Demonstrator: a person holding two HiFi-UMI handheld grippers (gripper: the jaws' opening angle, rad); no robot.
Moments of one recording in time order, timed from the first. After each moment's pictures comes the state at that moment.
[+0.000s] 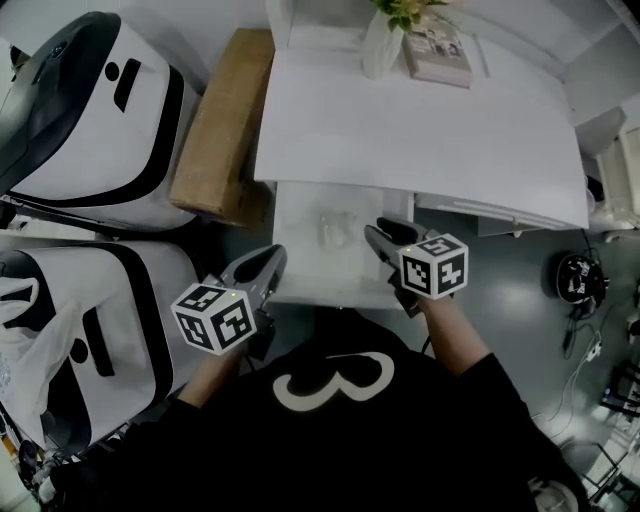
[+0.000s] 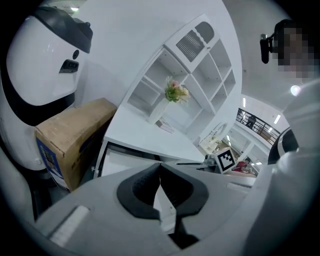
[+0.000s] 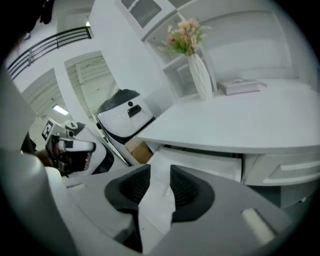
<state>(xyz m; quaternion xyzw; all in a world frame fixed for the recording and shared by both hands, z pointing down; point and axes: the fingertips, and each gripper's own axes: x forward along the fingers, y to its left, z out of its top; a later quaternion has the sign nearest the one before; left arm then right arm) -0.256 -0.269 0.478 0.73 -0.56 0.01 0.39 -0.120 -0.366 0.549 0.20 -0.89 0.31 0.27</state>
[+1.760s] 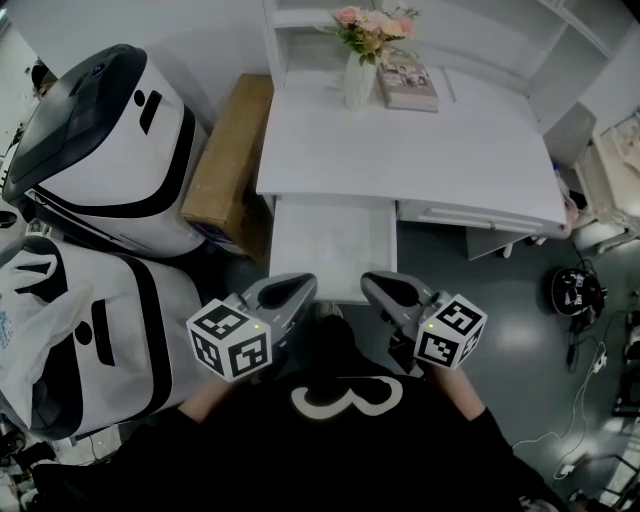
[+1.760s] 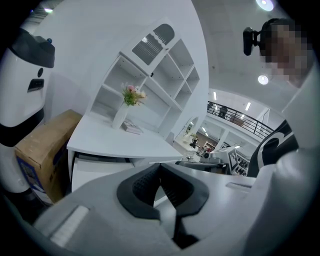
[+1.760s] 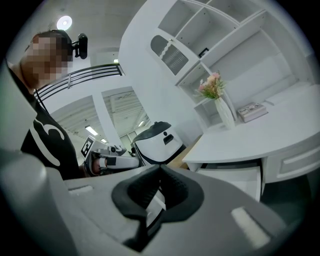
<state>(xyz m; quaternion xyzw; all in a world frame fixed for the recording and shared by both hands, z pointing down) -0.145 -0.199 0.381 0.83 -0.47 0.02 0.31 -0.069 -0.225 0.392 0.13 -0.95 0.28 0.07</state>
